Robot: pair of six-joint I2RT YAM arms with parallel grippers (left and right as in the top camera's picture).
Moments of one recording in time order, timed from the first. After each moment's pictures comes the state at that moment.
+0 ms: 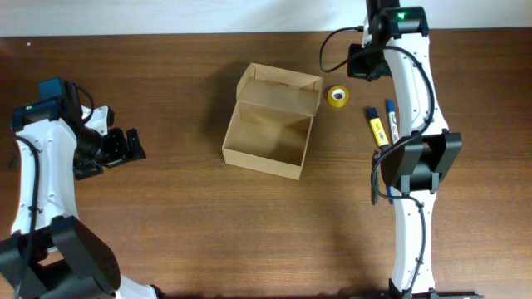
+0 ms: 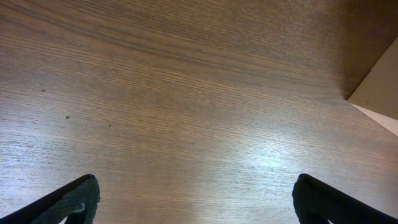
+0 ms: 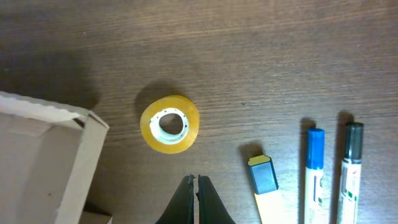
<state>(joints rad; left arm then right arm) 0.34 1.73 1.47 -1.25 0.16 0.06 0.07 2.56 2.68 -1.43 -0.02 0.17</state>
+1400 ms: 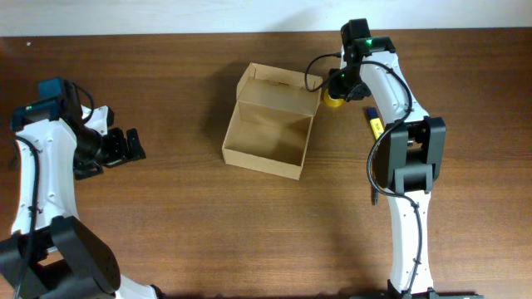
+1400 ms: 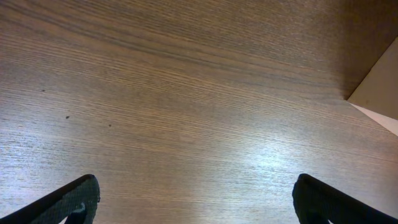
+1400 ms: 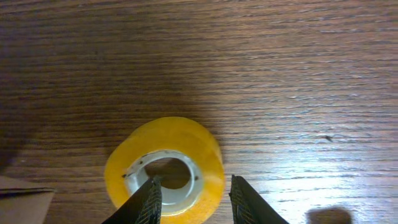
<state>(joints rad) 0.34 1.73 1.47 -1.25 0.16 0.06 0.11 2.56 2.31 -1.11 -0.02 0.18</state>
